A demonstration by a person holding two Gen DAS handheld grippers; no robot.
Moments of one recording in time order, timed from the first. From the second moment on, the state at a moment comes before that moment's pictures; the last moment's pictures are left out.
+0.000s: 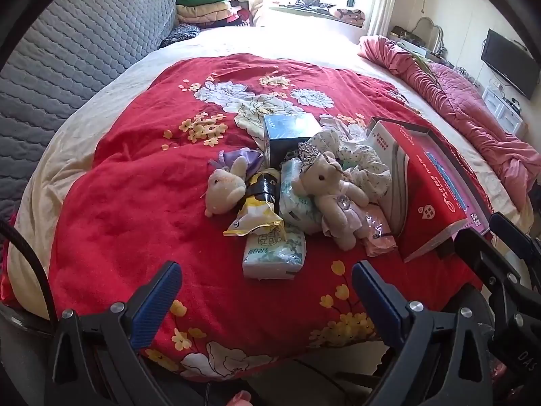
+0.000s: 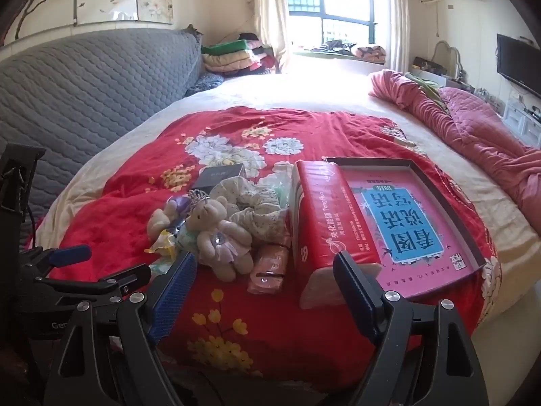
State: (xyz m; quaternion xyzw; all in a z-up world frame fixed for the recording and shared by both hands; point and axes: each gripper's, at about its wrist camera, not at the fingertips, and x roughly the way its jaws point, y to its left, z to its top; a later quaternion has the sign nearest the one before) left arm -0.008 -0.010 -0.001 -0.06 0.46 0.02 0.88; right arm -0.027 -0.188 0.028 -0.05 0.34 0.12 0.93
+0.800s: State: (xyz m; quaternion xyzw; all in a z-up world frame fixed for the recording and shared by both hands) left arm -0.008 -0.012 -0.006 -0.06 0.47 0.02 0.88; right arm -0.028 -0.190 0.029 -0.05 0.34 0.11 0.93
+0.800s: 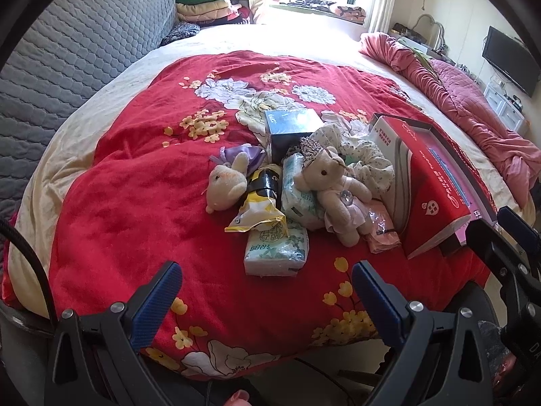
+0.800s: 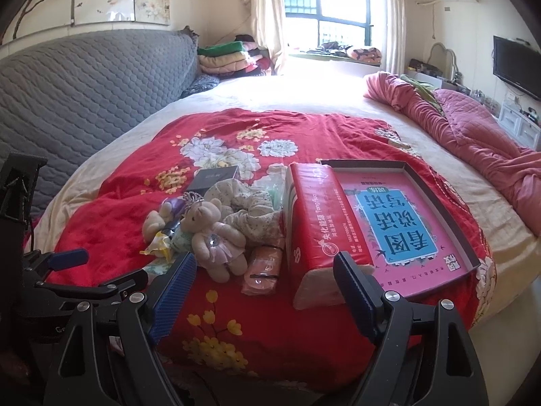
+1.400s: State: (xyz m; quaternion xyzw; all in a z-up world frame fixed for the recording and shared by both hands) left arm -0.009 -0.012 -0.004 -0.05 0.47 0.02 0.88; right arm -0.028 -0.189 0.029 -0.05 0.34 0.10 0.93
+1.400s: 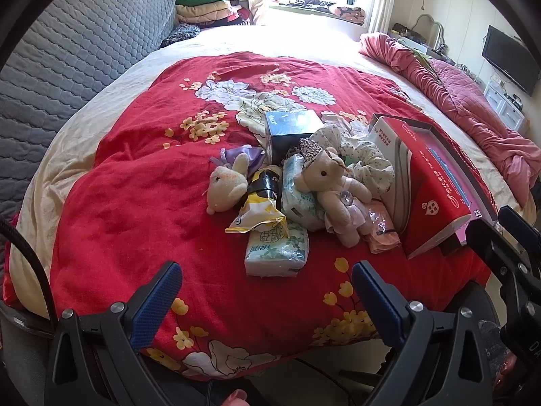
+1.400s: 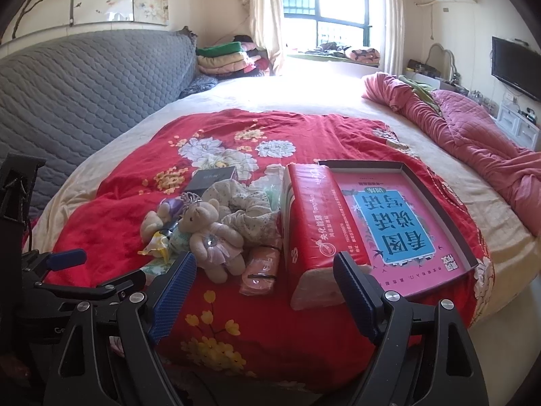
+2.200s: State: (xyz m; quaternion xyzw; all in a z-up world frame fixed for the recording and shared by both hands) left arm -0.010 -0.011 -0.005 -0.06 0.46 0.02 0.88; right arm -0.029 -0.190 0.028 -0.05 0.34 0.11 0.93
